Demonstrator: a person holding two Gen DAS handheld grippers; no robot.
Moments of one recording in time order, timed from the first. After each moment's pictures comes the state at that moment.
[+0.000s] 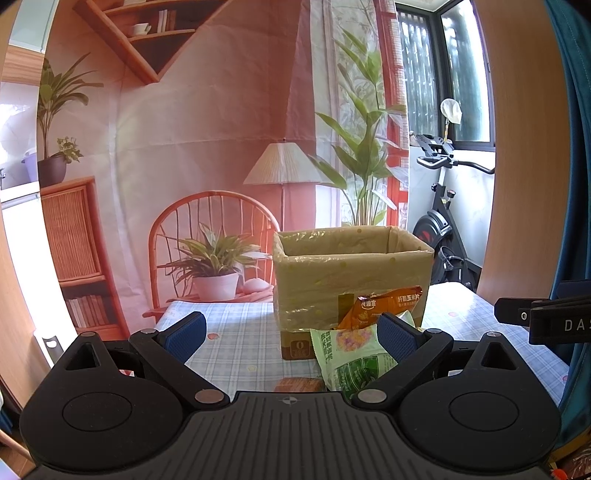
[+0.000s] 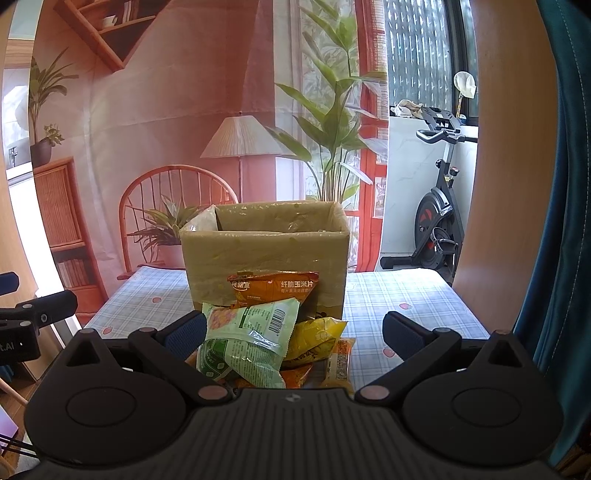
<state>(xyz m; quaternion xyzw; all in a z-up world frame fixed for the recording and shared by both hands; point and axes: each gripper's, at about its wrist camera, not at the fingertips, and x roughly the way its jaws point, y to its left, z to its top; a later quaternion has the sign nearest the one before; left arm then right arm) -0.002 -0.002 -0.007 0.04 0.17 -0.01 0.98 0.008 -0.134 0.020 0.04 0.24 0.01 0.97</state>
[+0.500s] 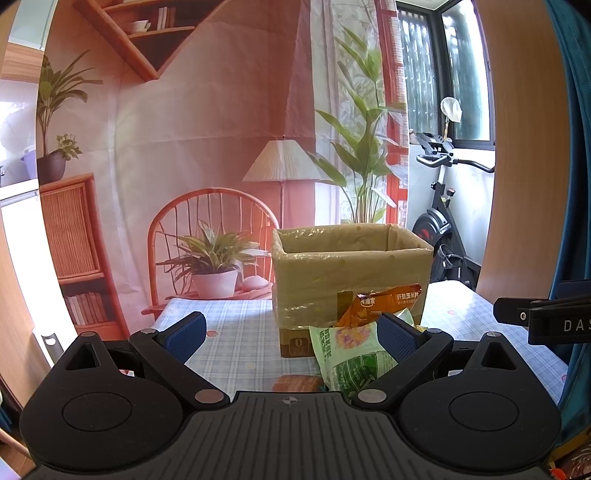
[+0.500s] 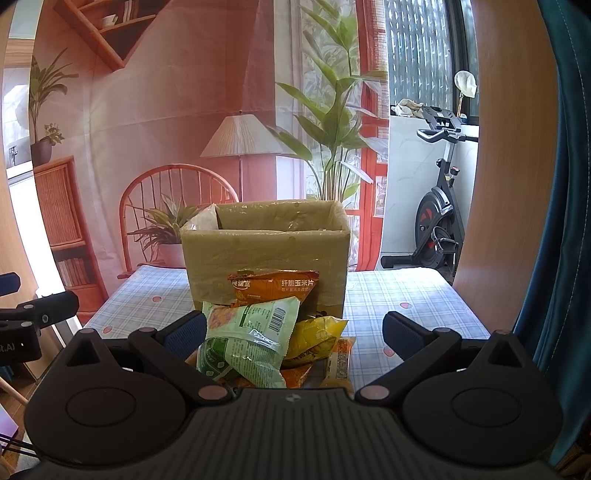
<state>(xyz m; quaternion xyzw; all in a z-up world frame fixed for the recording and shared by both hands) -0.002 -0.002 -0.009 0.04 0.18 -0.02 0.98 0.008 -0.135 0.020 0.04 0.24 0.01 0.97</state>
